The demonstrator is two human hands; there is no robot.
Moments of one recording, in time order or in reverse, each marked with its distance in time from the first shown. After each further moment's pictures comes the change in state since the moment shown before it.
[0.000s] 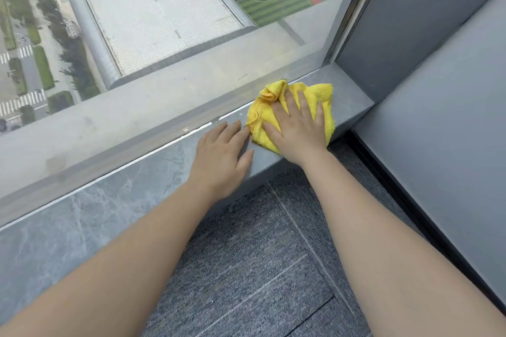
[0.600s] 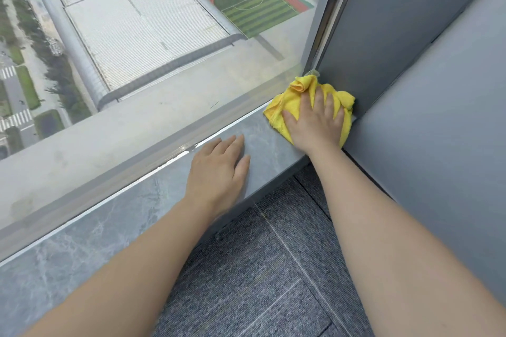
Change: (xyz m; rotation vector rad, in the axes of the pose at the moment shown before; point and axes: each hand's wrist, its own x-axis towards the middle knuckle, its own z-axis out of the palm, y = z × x) left_hand -0.080 0.002 0.007 -0.054 -0.026 -0.010; right_hand -0.057 0.003 0.019 0.105 0.056 0.376
